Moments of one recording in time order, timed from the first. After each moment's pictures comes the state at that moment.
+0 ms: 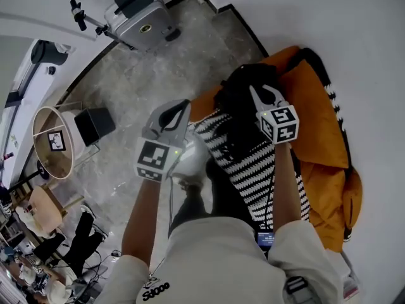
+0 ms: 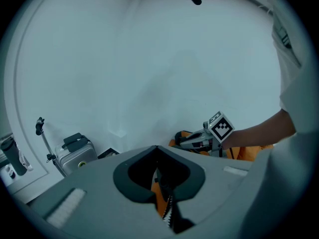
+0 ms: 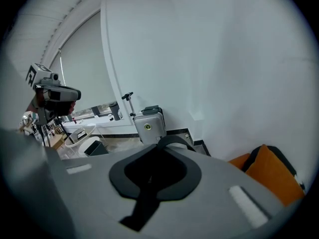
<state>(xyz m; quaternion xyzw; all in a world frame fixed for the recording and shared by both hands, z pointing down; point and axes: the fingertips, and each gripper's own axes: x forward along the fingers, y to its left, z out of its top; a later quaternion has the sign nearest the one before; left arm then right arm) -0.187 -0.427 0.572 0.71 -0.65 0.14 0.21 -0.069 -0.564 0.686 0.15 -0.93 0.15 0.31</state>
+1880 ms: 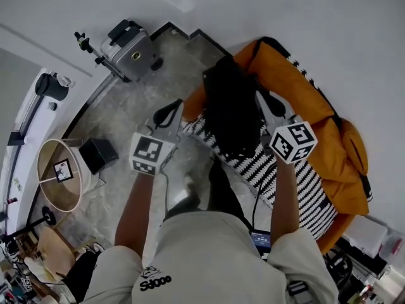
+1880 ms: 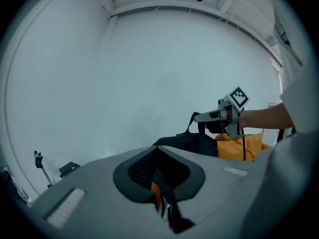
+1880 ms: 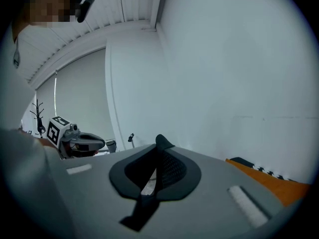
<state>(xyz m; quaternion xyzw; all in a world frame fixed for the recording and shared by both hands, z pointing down) -0.142 -0.291 0.456 0.80 -0.58 0.13 0.09 0.035 -0.386 0.434 0.29 -0.94 0.14 0.11</state>
